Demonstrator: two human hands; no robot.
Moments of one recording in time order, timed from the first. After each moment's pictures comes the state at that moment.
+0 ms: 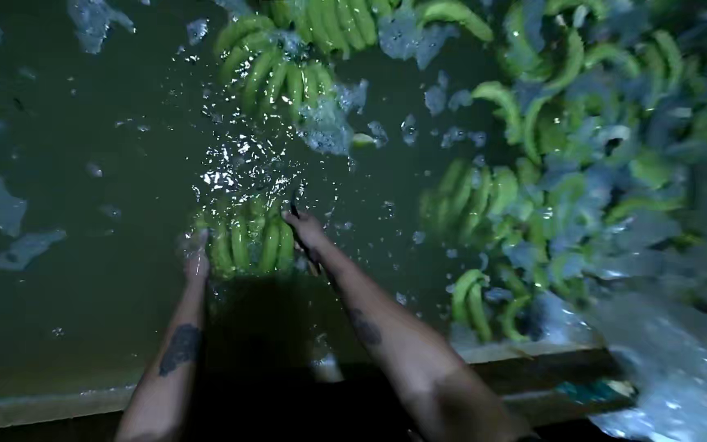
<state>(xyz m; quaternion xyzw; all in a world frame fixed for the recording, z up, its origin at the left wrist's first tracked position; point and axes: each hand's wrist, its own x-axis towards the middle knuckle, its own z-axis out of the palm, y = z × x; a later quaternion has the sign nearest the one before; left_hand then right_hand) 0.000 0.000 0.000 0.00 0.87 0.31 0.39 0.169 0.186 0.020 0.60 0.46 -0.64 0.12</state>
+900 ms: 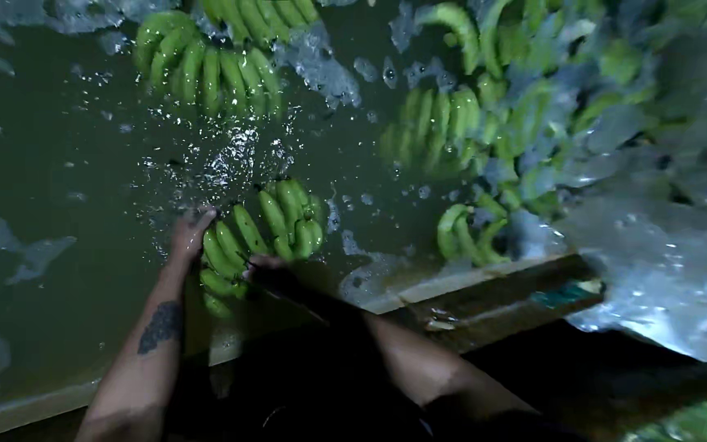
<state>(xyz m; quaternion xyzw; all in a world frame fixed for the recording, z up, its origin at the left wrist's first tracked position) 0.013 0.032 0.019 0.28 0.81 0.21 0.47 0.245 0.061 0.078 0.39 0.69 -0.61 0.02</state>
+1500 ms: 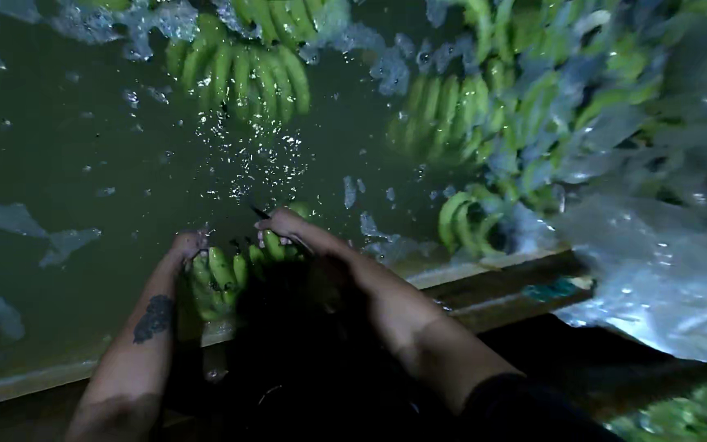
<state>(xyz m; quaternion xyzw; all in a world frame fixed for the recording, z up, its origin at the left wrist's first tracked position) 0.023 -0.006 0.016 0.10 0.77 0.01 0.63 0.222 0.145 0.049 0.52 0.46 -0.63 0.34</state>
